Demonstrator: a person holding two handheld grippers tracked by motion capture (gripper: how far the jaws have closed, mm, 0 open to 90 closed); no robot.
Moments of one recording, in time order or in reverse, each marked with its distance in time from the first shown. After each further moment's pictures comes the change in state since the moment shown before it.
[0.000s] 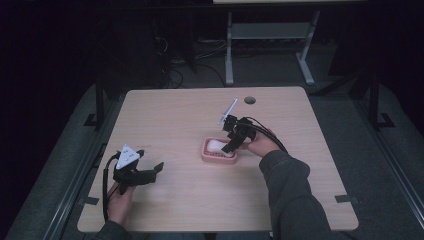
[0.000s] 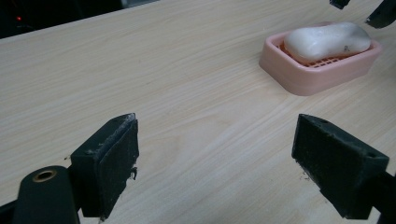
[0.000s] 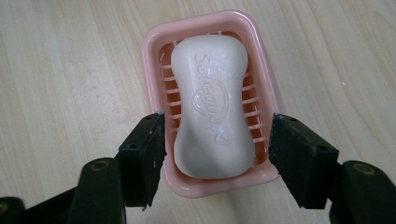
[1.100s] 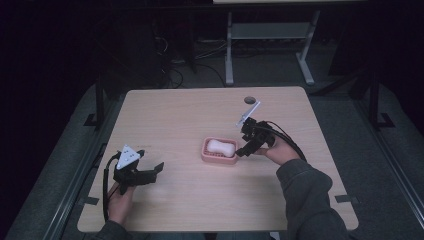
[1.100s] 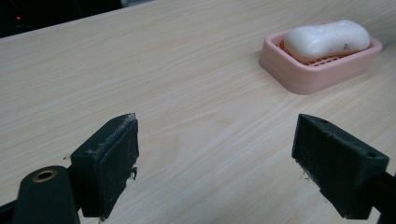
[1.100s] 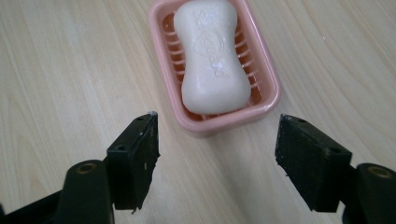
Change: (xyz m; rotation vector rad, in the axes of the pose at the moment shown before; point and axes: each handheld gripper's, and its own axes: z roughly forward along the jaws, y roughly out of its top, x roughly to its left) left arm -0.001 0.000 0.000 0.001 -0.002 0.000; right arm 0.006 -0.046 -0.032 -0.068 -0.018 0.078
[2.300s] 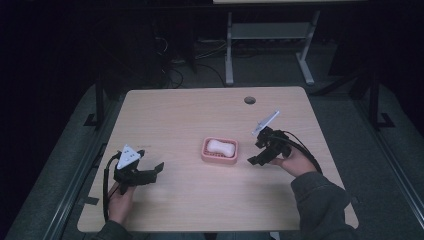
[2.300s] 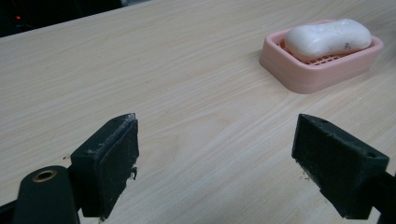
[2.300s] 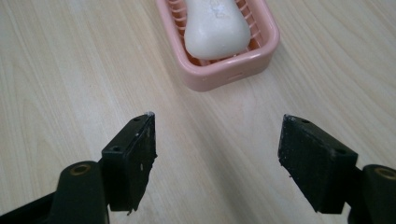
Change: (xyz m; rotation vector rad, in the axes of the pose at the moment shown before) left arm -0.001 0.000 0.001 0.000 0.001 -0.001; right arm 0.007 -0.047 -0.017 -0.038 -0.022 0.043
